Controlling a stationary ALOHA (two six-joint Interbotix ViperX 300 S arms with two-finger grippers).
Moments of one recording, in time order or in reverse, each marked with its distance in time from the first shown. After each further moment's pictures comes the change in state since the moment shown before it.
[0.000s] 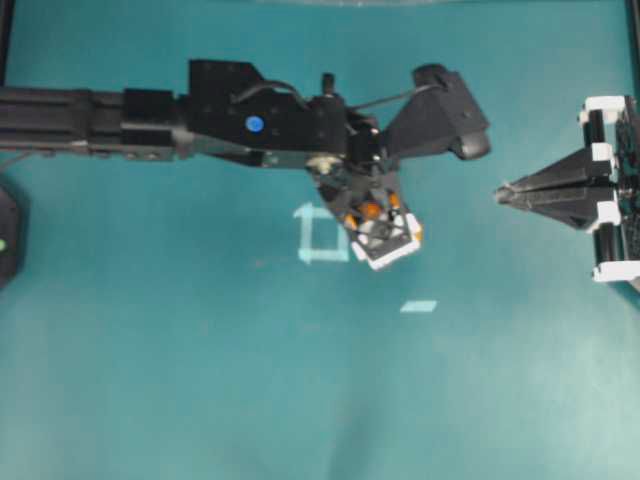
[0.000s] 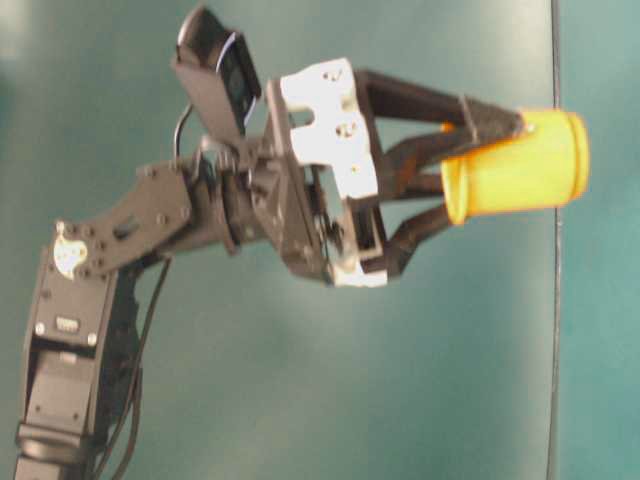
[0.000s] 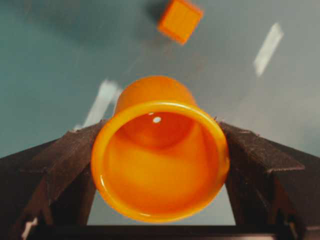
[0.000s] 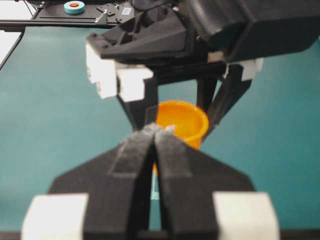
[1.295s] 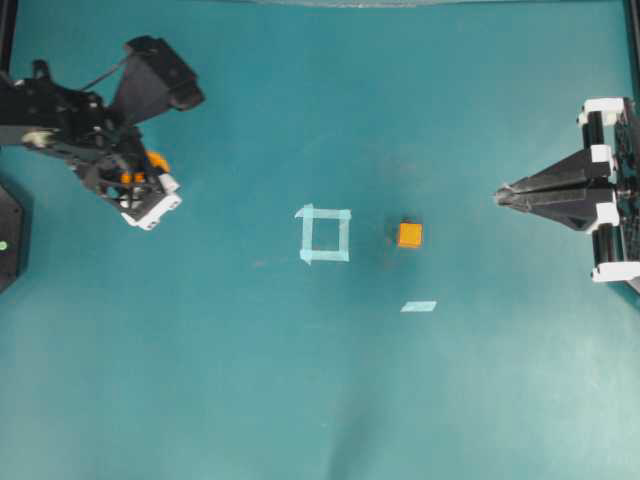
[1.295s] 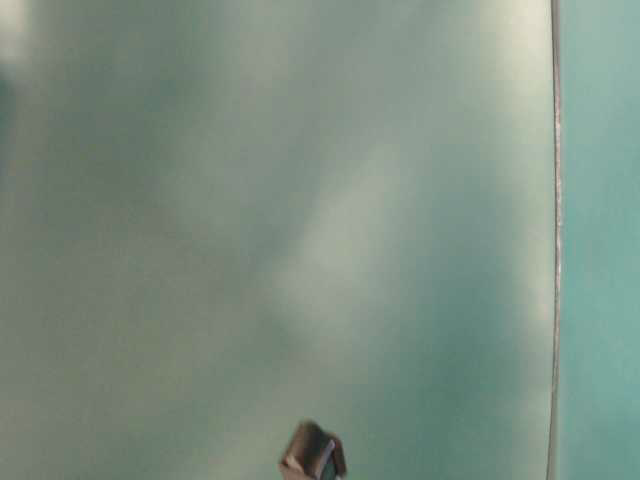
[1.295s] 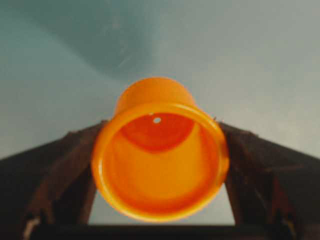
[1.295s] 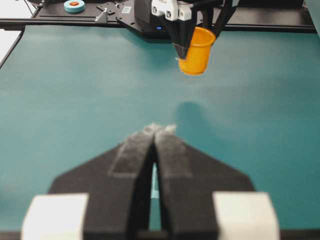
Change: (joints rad) left arm 0.176 -0.649 1.003 0.000 -0.253 -0.126; right arm -0.002 0.000 0.003 0.000 0.000 0.000
